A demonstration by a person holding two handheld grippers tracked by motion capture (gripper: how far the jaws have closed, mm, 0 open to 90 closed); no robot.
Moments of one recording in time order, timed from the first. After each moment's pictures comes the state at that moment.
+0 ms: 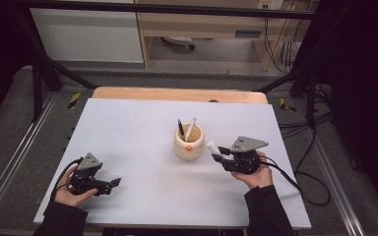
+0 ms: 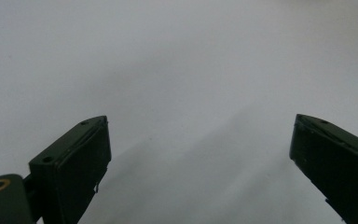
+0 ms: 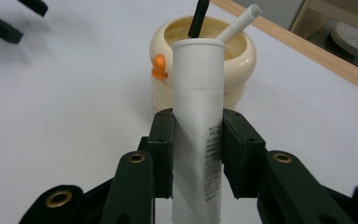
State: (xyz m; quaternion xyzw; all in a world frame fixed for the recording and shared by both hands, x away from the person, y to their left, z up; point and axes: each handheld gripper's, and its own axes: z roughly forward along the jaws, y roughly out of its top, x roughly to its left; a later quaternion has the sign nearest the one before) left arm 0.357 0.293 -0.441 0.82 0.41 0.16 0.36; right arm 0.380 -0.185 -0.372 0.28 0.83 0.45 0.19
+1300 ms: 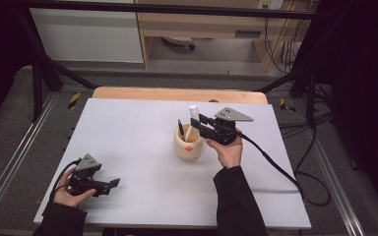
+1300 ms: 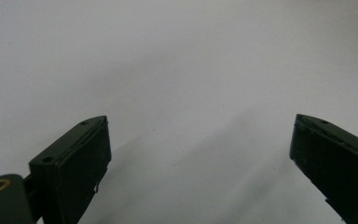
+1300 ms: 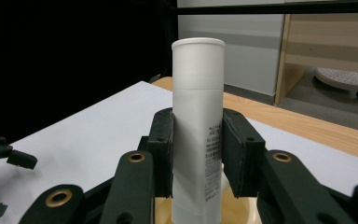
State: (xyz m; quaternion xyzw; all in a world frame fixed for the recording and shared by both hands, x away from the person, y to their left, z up) left arm 0.357 0.296 -0.446 0.82 0.42 0.15 0.37; right arm 0.442 -0.125 -0.346 0.35 0.70 0.59 0.19
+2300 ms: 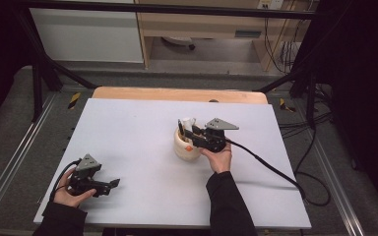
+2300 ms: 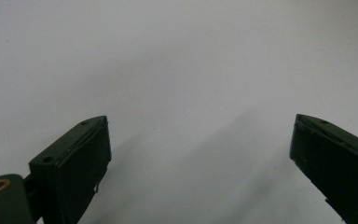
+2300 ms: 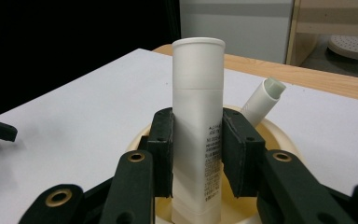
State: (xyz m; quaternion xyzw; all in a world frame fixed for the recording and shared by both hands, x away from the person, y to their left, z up) left arm 0.357 0.297 -0.447 0.82 0.42 0.15 0.37; right arm 0.455 -0.110 -0.405 0.36 0.72 0.56 0.16
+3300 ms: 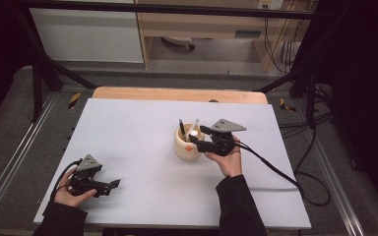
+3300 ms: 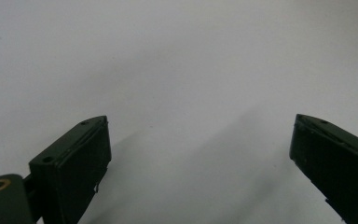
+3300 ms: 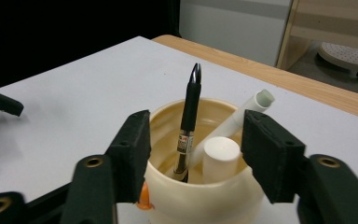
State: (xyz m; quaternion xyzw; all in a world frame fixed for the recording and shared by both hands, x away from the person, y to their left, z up) left arm 0.358 0.296 -0.449 0.82 0.42 0.15 0.36; right arm 0.432 -0.128 -0.378 0.34 0.76 0.53 0.19
